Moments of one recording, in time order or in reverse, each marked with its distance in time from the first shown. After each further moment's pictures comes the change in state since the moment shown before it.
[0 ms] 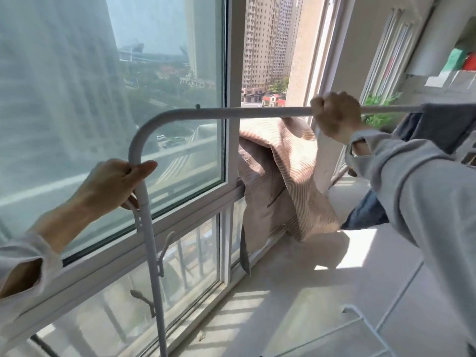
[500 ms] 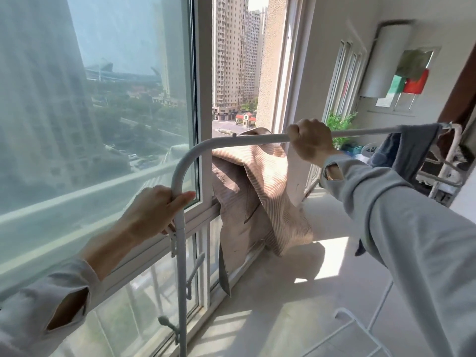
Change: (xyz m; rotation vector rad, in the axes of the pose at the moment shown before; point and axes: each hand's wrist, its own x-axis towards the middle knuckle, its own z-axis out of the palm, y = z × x) left_hand -0.005 0.075 0.080 -0.001 -0.147 0.211; right_hand -0.013 0.023 -0.023 0.027 -0.034 0.015
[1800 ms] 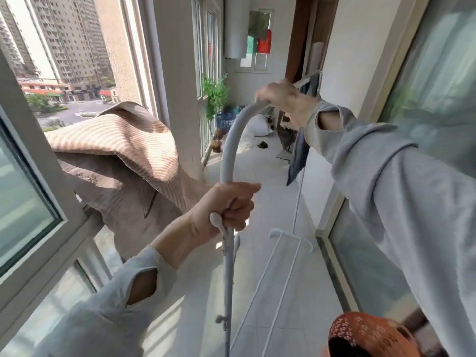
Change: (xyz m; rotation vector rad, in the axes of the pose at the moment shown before) left_hand 0.018 0.181 0.218 -1.059 -1.227 -0.017; right_hand -0.061 0.117 -0.115 0.328 -0.101 0.806
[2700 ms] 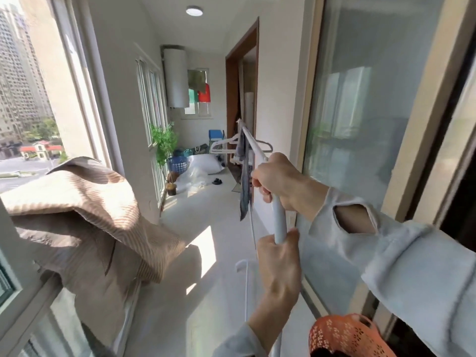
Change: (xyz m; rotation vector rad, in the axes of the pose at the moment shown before) left_hand -0.052 -0.057 0.165 0.063 0.354 0.238; right_hand -0.207 -0.036 -0.027 0.256 0.251 0.272
